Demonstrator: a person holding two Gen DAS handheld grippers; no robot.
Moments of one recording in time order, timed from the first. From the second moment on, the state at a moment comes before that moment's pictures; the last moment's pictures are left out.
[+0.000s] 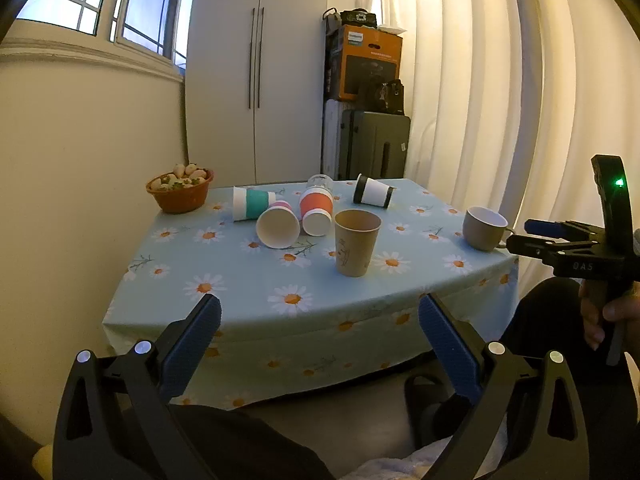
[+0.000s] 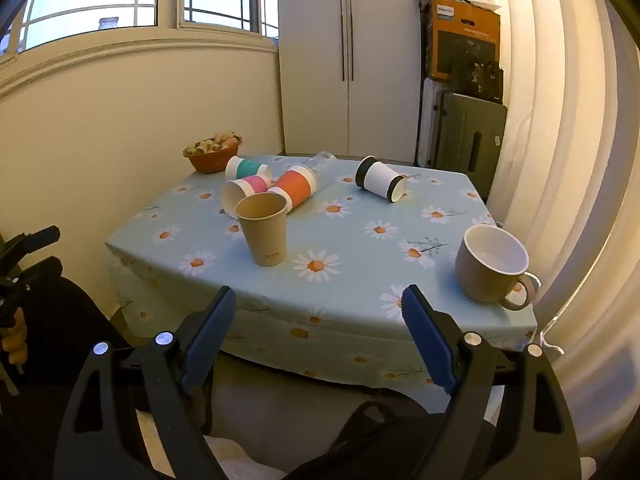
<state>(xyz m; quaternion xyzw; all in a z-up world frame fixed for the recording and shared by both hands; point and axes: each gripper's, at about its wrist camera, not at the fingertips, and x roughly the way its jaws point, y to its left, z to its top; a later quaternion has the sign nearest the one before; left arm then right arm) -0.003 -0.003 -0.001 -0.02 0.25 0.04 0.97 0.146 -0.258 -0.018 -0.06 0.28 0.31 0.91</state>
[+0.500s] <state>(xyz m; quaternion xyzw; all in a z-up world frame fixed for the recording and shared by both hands) 0.002 -0.003 -0.006 -0.03 0.26 0.03 0.96 0.145 -0.252 -0.019 -0.07 0.27 0.31 0.91</state>
